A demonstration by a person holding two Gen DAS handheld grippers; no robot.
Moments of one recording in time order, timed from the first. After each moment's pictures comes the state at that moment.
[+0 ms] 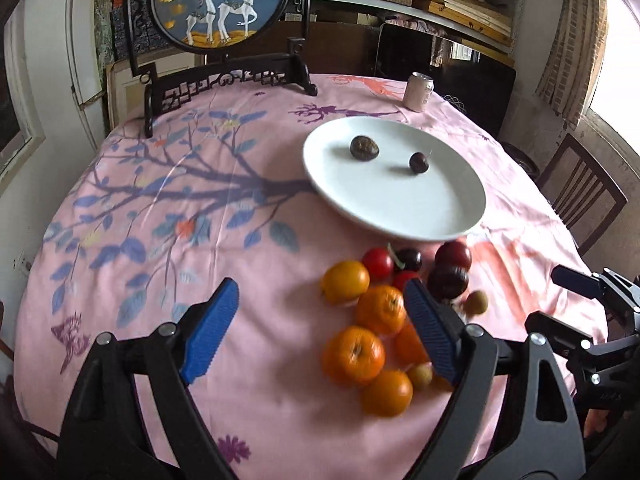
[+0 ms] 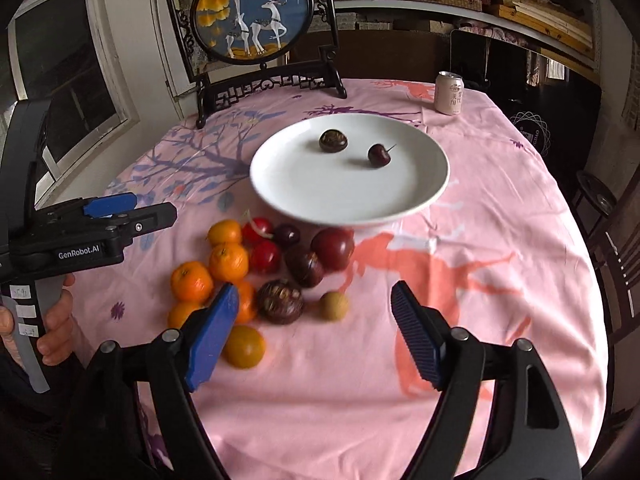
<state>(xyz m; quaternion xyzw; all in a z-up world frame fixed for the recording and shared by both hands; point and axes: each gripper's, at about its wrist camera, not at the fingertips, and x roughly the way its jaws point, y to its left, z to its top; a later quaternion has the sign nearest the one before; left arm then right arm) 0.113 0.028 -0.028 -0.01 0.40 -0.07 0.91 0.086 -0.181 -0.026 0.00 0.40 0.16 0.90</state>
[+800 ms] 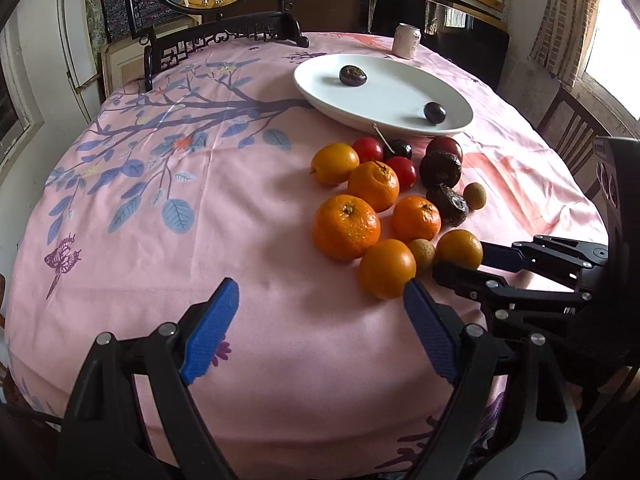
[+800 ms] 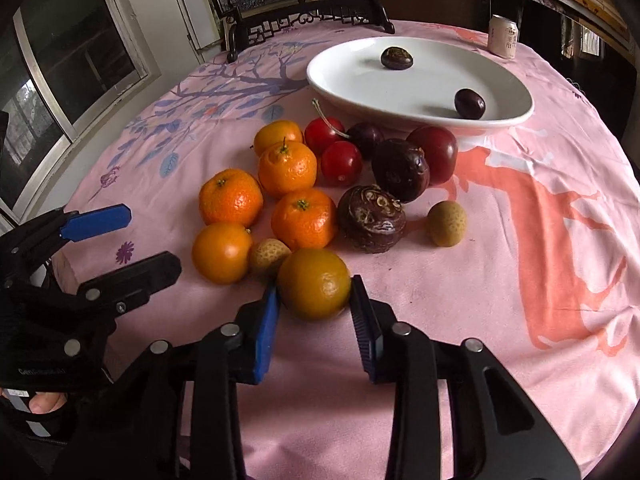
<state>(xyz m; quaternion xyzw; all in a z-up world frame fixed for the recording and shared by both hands) 0.057 0.020 -0.071 0.02 0.44 -0.08 0.89 0.087 -0.129 -0.090 0.00 0.46 0.21 0.86</state>
